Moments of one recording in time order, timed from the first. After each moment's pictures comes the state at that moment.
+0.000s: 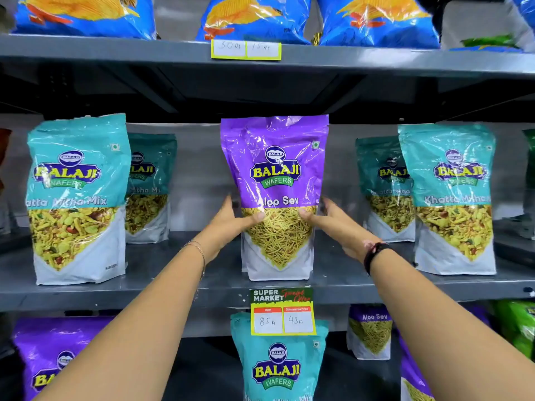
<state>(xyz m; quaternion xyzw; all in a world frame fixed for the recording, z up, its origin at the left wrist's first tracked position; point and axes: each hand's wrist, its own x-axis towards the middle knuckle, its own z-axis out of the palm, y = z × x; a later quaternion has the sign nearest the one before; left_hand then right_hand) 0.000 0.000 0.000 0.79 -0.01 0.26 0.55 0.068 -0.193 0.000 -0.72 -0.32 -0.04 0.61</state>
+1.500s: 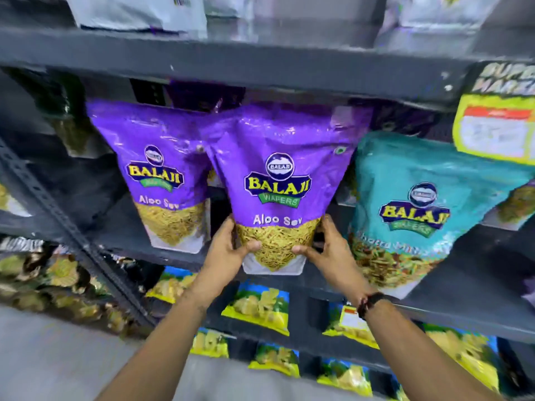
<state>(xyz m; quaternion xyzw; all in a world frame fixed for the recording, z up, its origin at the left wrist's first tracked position) -0.102 0.126 -0.352 0.73 0.13 0.26 0.62 0.002 -0.030 -0.344 -0.76 -0.33 0.11 0.54</state>
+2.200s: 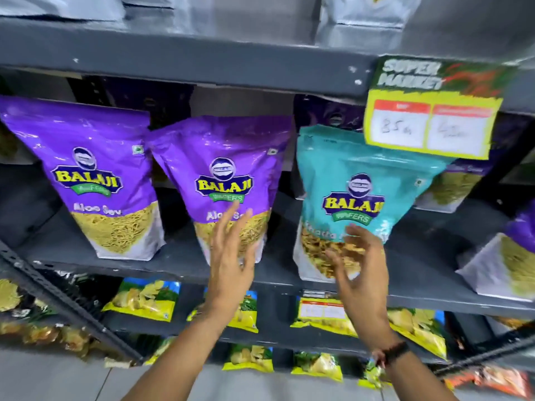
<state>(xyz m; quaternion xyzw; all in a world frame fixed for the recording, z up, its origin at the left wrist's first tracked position) -0.075 0.042 -0.353 0.82 0.09 0.43 0.36 -0.014 -0.128 -0.340 -0.77 -0.24 -0.15 0.57</state>
